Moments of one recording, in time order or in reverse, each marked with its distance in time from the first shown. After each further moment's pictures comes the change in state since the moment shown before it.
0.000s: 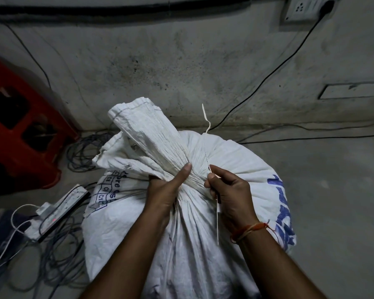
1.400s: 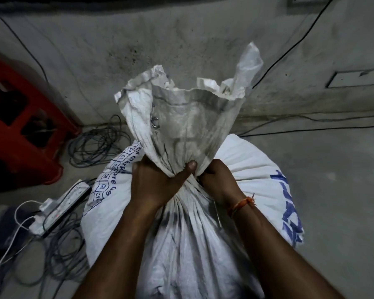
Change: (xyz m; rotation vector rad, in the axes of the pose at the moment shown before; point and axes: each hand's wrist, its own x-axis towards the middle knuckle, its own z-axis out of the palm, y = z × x) left_hand 0.023 0.019 -0.029 1.186 0.099 0.643; right_hand 0.038 0.004 0.017 -0.837 -0.323 -0.228
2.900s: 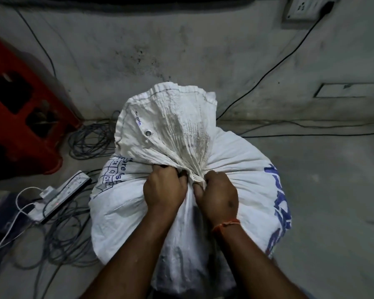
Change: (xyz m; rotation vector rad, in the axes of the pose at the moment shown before) left_hand -0.053 0.042 -0.008 0.382 -0.150 -0.283; right_hand -0.081 -0.009 0.032 -0.682 0.316 0.062
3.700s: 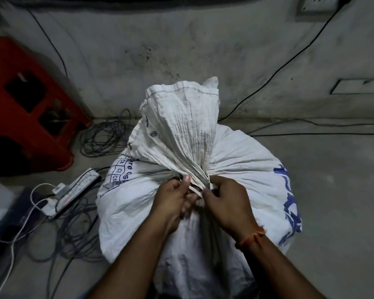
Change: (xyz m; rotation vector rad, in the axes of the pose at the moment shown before) left_hand -0.014 -0.017 0.015 -1.354 -0.452 -0.550; right_hand -0.008 -0.009 -0.036 0.250 -0.216 -0.035
